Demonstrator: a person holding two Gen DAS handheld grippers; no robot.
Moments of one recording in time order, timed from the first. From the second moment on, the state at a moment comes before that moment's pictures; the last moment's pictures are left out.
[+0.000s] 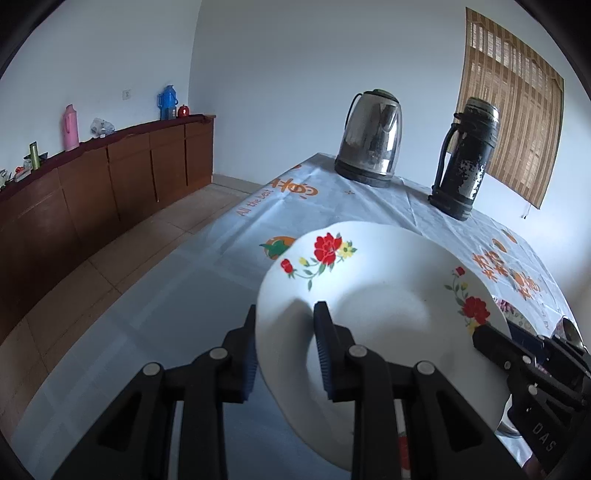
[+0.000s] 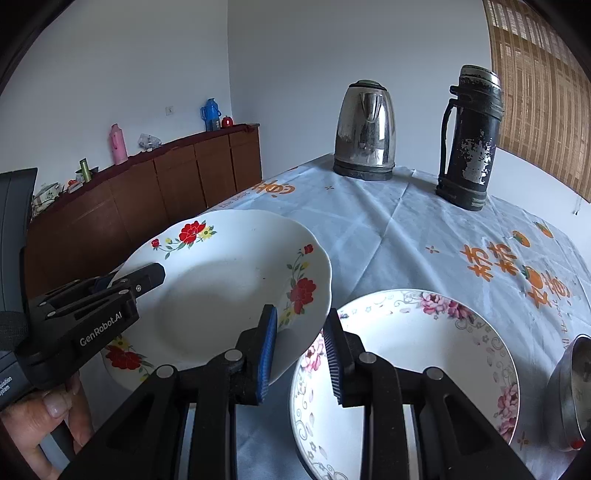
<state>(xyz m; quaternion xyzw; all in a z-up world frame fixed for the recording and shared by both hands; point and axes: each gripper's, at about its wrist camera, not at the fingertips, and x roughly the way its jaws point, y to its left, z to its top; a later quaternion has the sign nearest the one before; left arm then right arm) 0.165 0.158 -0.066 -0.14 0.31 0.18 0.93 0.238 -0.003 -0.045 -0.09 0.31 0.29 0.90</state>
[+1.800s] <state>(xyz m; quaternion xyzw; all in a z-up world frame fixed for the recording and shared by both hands) 0.167 0.061 -0.037 -0.08 0.30 0.15 0.94 0.220 -0.103 -0.032 -0.03 0.28 0.25 0.93</state>
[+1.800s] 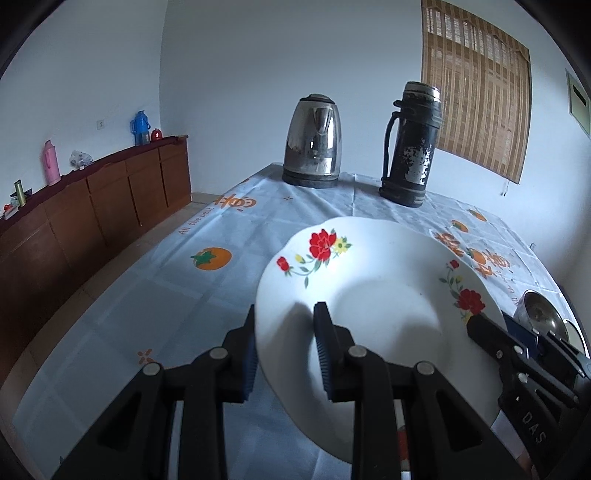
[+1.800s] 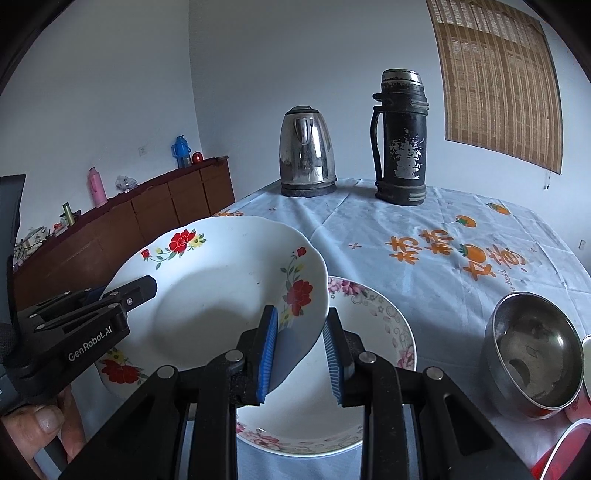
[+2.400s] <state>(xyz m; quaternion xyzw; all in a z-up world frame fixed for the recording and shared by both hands) 0.176 0.029 -0.035 -0.07 0.30 0.13 0.94 0.225 -0.134 -0.033 -0.02 0.28 0.22 0.94</state>
